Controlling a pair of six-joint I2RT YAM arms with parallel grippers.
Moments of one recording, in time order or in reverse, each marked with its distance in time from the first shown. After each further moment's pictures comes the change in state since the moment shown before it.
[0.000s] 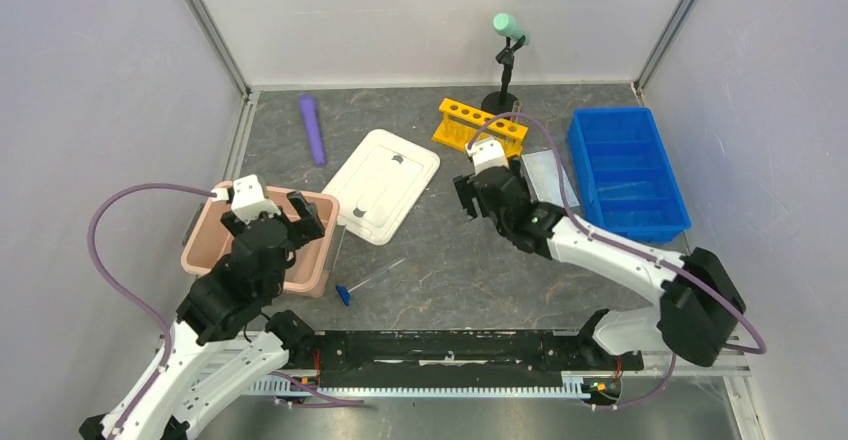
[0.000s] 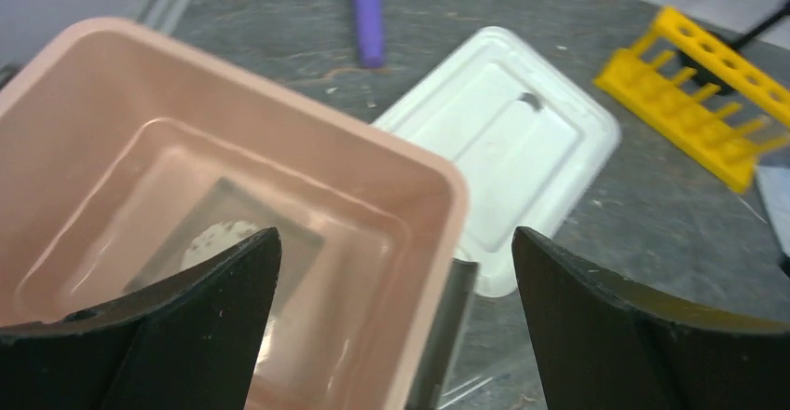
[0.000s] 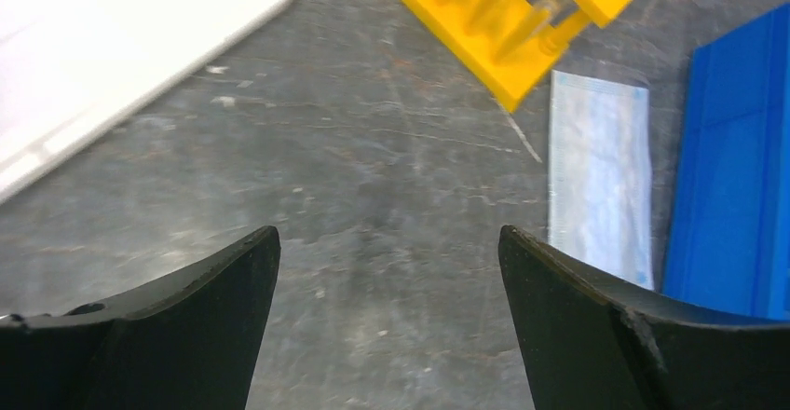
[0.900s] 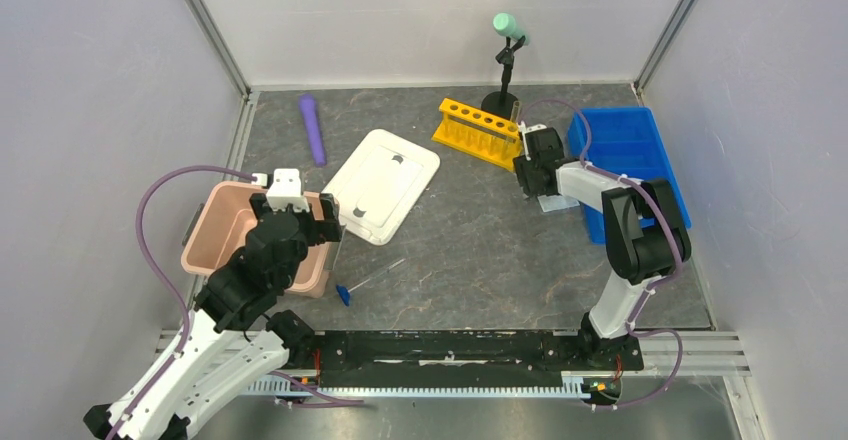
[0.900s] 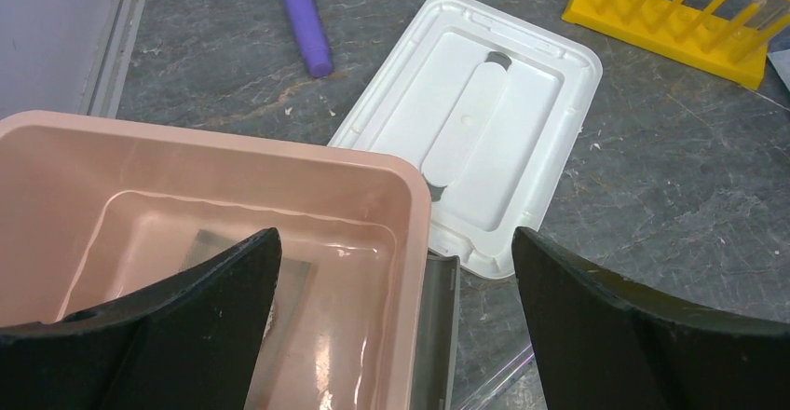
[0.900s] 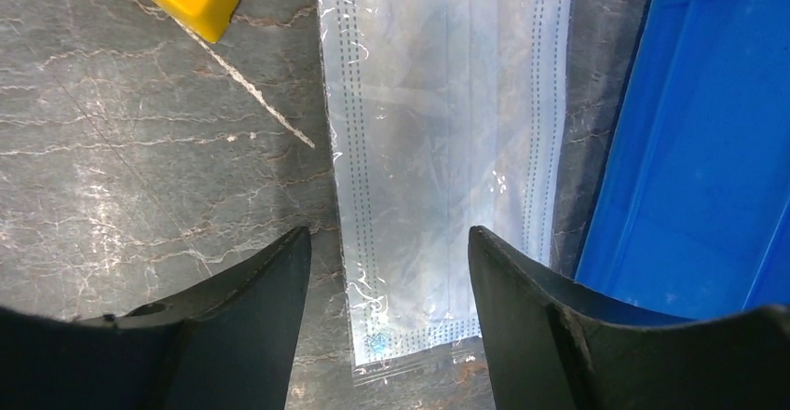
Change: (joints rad) left arm 0.001 0.043 -0.069 0.200 0.196 0.295; right arm -0.597 0.482 0.185 -0.107 -0.281 -0.192
